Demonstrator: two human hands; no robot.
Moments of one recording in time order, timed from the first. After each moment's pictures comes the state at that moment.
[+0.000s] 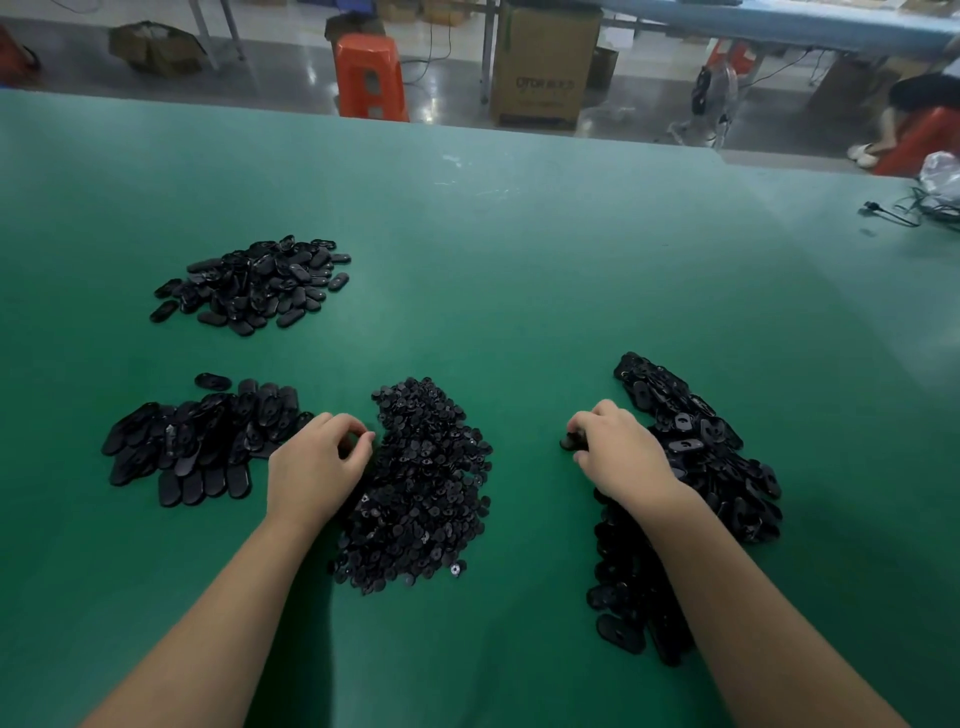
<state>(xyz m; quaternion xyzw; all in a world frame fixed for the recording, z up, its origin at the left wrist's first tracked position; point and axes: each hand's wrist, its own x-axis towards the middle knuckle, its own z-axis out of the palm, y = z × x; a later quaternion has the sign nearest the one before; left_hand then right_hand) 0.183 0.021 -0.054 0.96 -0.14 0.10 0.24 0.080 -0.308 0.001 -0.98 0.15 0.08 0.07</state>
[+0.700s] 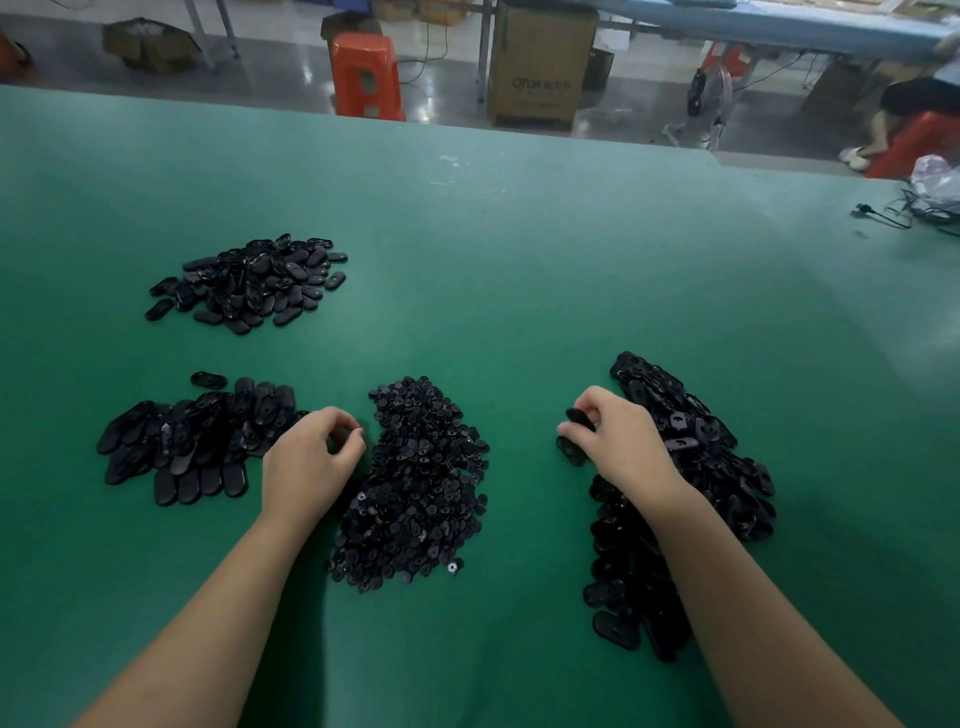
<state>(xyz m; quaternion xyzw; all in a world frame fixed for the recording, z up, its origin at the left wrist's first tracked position) 0.183 0.021 -0.049 0.94 -0.11 0.08 0.31 0.076 -0.303 0.020 -0.94 0.20 -0.03 0.27</state>
